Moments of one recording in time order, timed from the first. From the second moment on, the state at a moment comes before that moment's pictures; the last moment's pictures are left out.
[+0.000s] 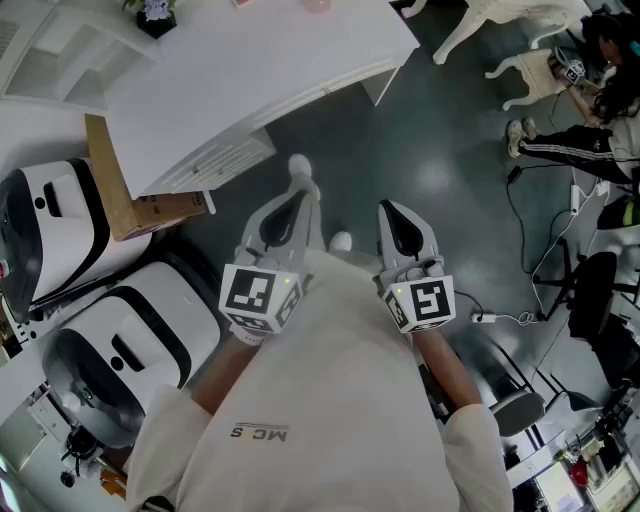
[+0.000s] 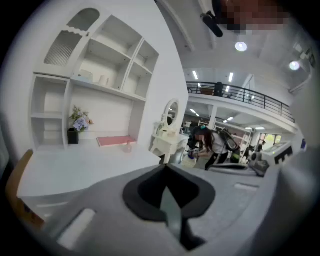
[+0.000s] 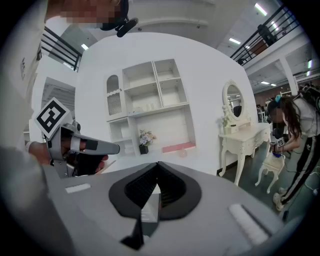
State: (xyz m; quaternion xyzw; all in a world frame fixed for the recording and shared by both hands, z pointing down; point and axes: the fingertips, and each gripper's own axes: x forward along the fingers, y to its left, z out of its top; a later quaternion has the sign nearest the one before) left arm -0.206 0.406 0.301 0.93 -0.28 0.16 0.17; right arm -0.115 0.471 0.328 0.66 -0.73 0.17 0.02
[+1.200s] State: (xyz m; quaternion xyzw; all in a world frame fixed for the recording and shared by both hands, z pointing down) left arm -0.166 0.462 0.281 0.94 -0.28 0.16 0.15; right arm -0.086 0.502 0.310 0.64 -0.73 0.22 -0.04
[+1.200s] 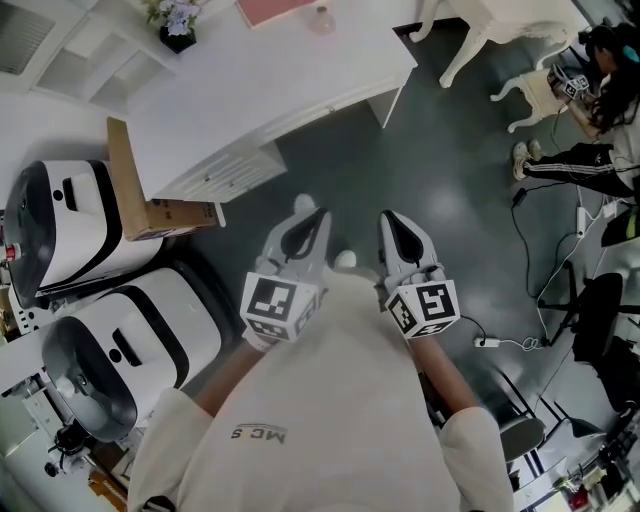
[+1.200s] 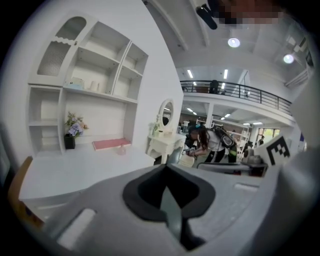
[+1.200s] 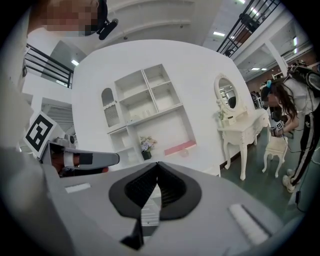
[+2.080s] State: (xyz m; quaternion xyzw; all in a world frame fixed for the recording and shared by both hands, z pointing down) left arm -0.101 0.084 0.297 0.93 -0.27 0.16 0.19; right arm -0.002 0.129 0.300 0.68 -0.70 0.22 -0.01
